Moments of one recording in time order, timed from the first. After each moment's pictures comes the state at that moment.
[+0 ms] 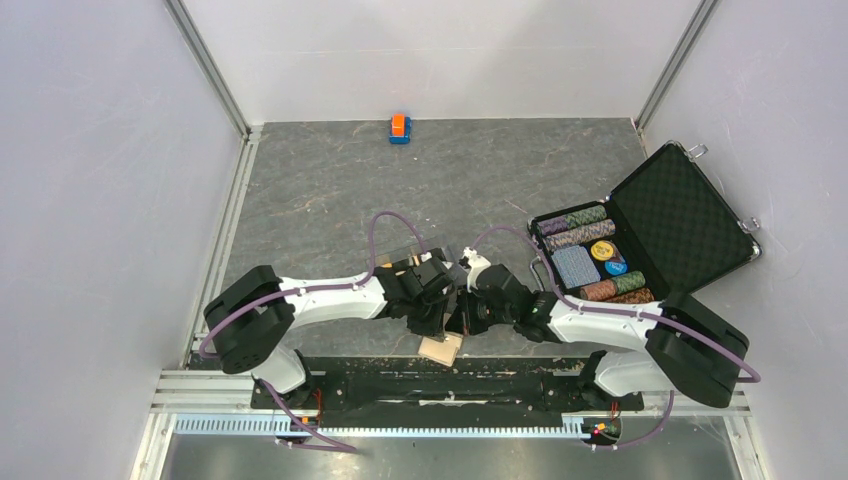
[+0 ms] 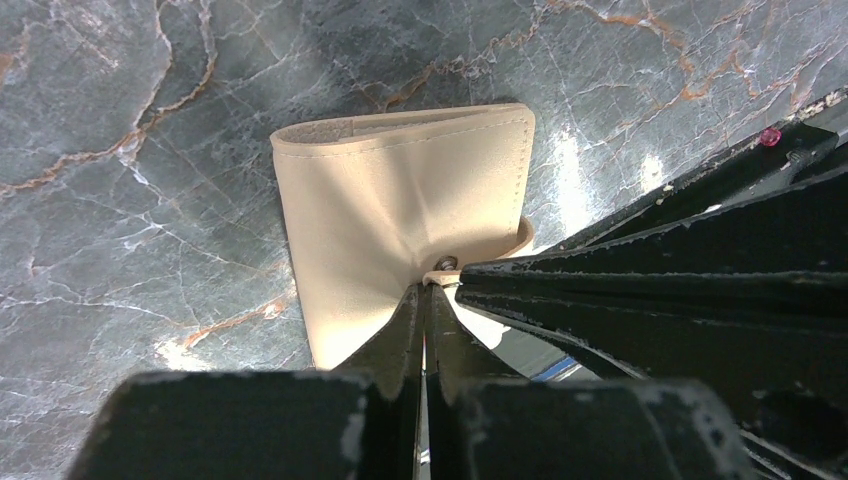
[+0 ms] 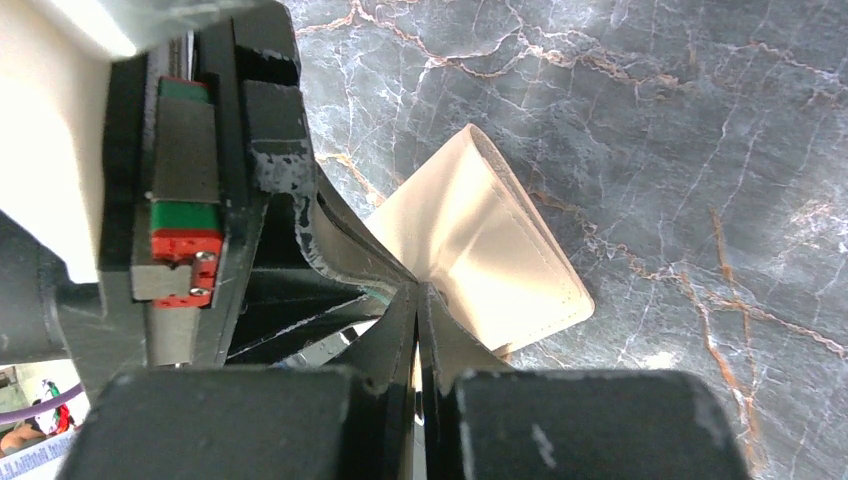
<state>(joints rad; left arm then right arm) -1.04 1.56 0.84 -0.39 0.13 -0.78 0.96 1.30 0.47 0.13 -0.18 0.71</state>
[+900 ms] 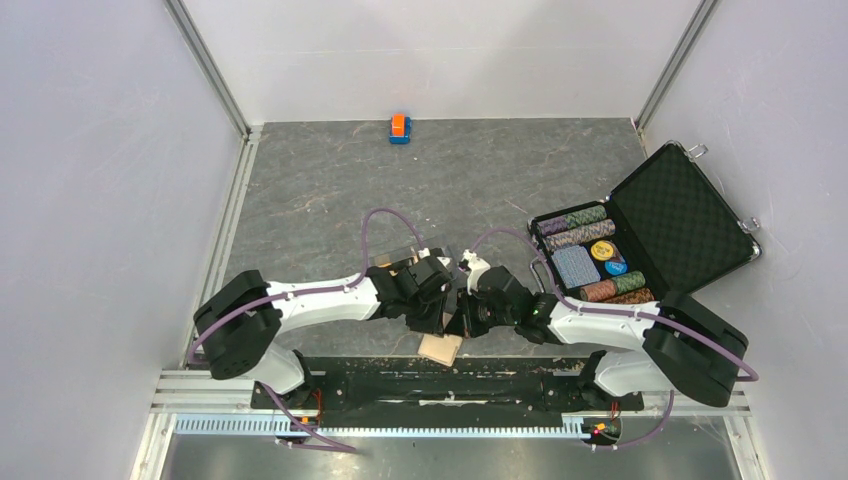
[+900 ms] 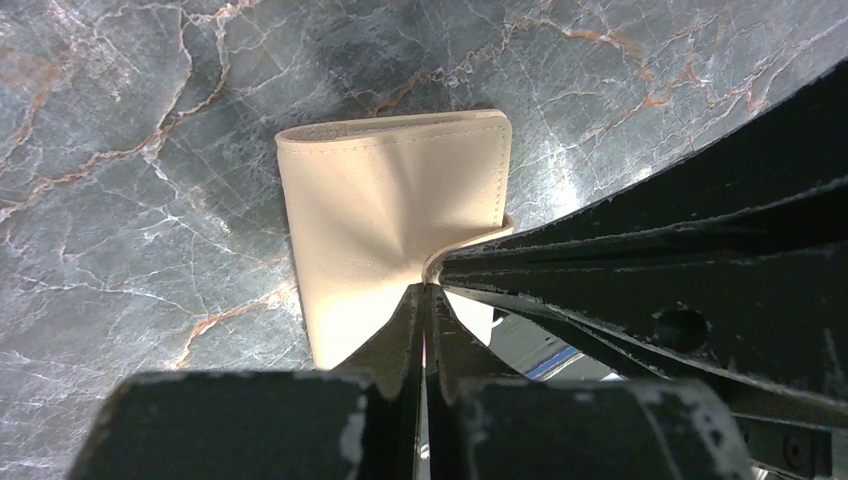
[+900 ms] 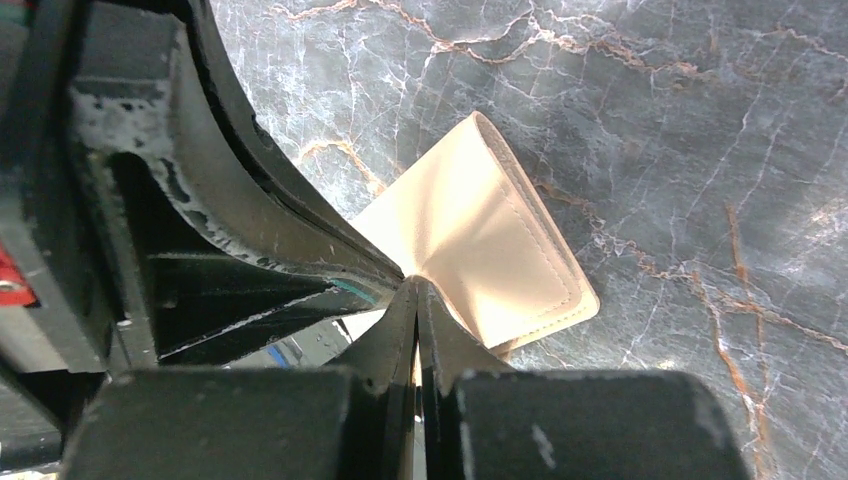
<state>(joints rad) -1.04 1.50 0.83 -0.39 0.11 -0.78 0.96 1.31 0.45 0.17 -0.21 0.70</state>
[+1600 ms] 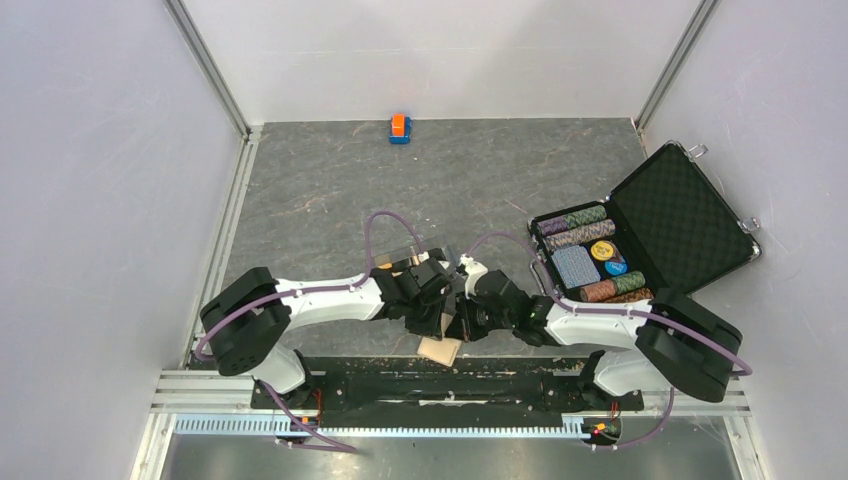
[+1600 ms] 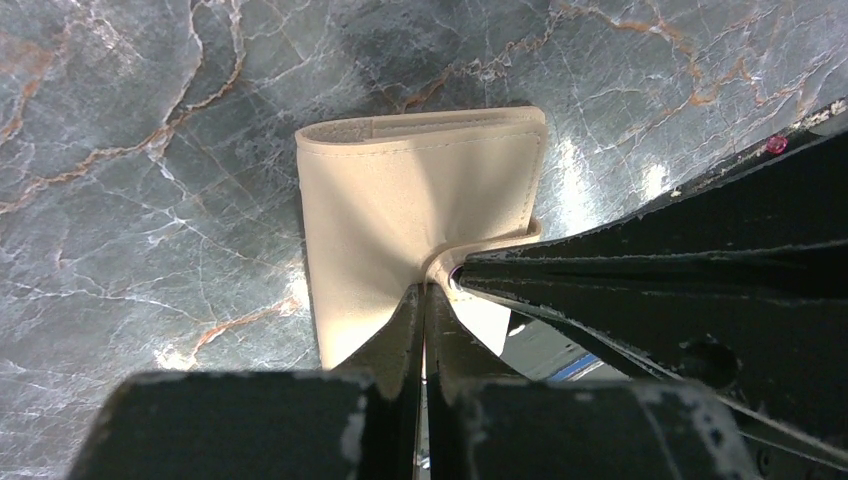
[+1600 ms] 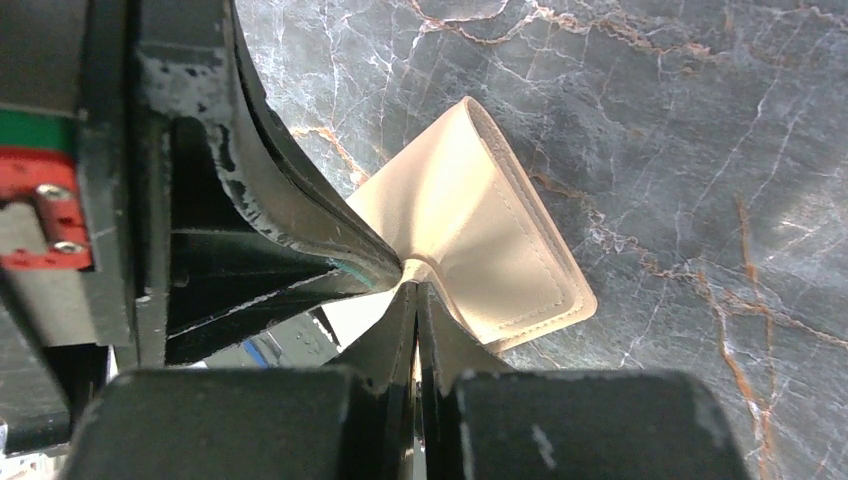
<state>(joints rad) -1.04 1.54 0.82 -0.39 0.11 -0.78 0.98 1.34 0.43 0.19 -0.20 0.68</state>
